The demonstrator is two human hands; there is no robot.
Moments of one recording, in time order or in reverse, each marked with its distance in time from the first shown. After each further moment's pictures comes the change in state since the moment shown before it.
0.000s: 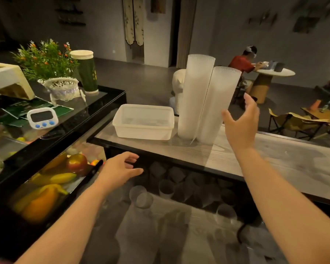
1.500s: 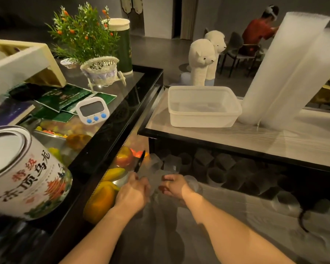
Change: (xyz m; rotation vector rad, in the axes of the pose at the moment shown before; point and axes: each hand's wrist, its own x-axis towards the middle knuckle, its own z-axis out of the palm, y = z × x) left_hand 0.021 -0.217 -0.038 0.618 -0.098 0.040; right_hand -0.290 -0.040 0.279 0.306 -0.945 1.103
